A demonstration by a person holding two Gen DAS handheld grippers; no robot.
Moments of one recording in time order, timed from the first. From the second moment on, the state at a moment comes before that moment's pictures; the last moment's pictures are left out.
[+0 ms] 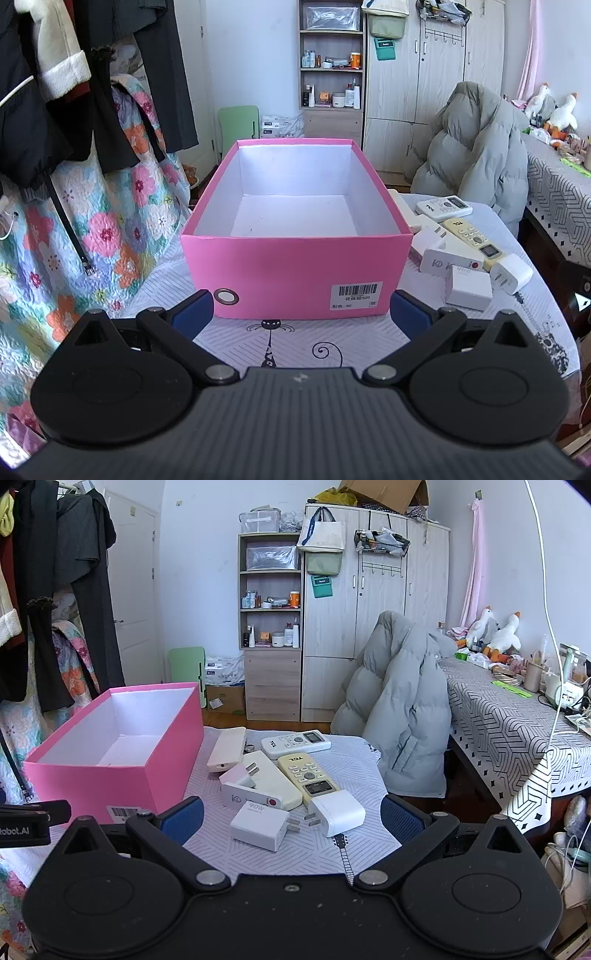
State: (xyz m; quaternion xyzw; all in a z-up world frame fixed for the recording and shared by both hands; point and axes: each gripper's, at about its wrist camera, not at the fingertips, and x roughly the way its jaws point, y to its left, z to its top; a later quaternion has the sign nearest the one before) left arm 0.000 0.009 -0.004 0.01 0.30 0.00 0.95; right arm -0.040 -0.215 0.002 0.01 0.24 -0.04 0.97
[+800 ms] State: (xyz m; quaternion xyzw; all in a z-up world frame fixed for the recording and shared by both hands) left arm -0.005 0.009 -0.006 0.01 0.28 -0.01 0.96; right arm -0.041 -0.216 -0.001 0.01 0.24 -0.05 0.97
